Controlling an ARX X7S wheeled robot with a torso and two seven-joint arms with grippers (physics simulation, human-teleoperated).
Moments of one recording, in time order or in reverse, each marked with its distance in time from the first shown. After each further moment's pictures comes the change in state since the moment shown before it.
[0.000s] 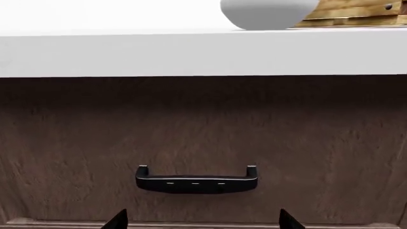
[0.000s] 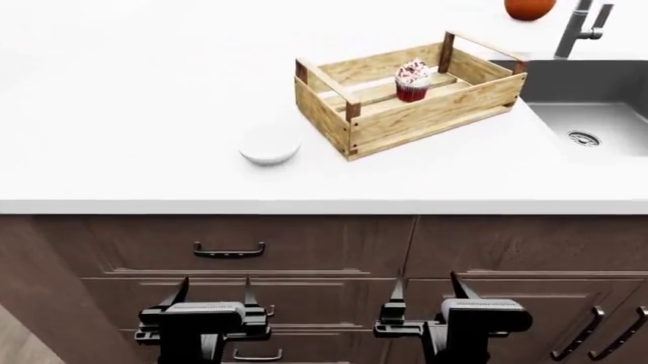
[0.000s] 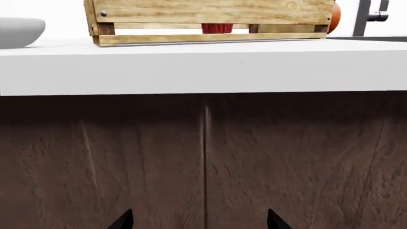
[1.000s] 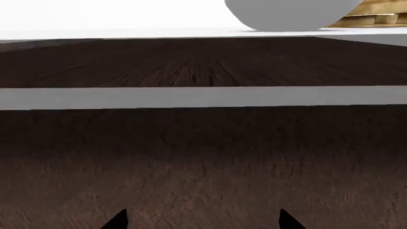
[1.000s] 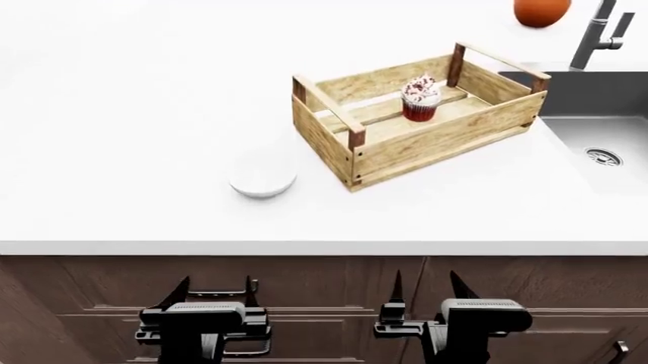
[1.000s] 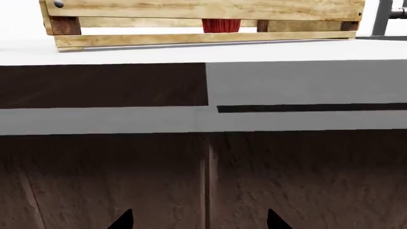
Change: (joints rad) left arm -0.007 -0.017 0.023 -0.005 -0.018 0.006 -0.019; right arm 0.005 0.018 -0.024 0.002 0.021 -0.006 0.017
